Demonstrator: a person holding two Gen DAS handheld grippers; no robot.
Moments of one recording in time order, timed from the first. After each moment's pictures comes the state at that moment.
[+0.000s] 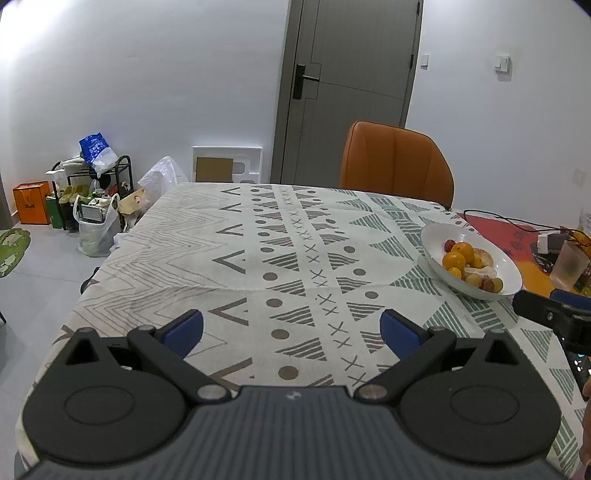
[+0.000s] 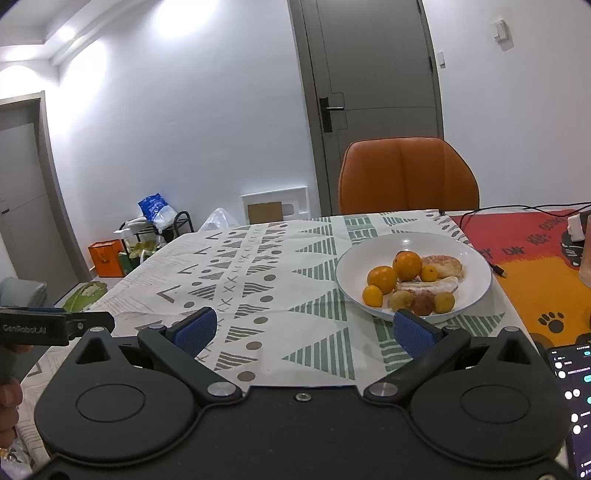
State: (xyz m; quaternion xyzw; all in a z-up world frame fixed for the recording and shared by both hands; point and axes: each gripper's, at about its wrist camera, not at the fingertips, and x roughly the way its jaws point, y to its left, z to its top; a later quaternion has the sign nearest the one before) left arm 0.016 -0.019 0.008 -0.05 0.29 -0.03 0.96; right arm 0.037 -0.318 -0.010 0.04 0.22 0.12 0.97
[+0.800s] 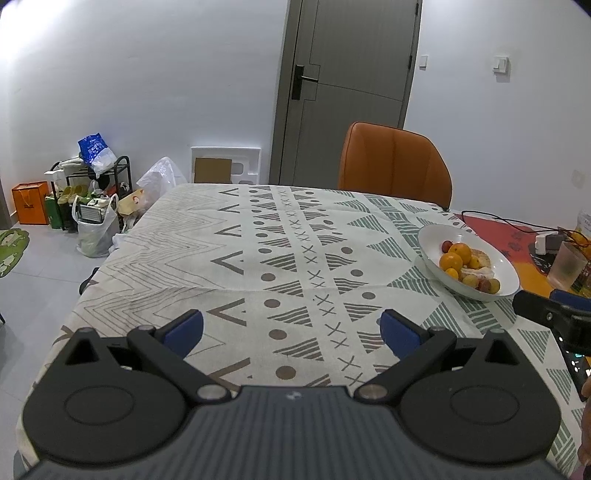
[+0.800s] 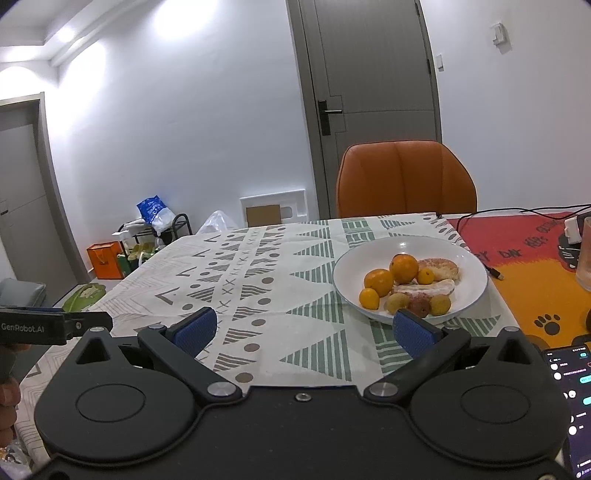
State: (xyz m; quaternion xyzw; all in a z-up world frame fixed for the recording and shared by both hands) left arm 0.015 -0.019 0.010 -0.05 0.29 -0.03 0.96; right arm 0.036 -0.321 -0.010 0.04 0.21 0.12 0.97
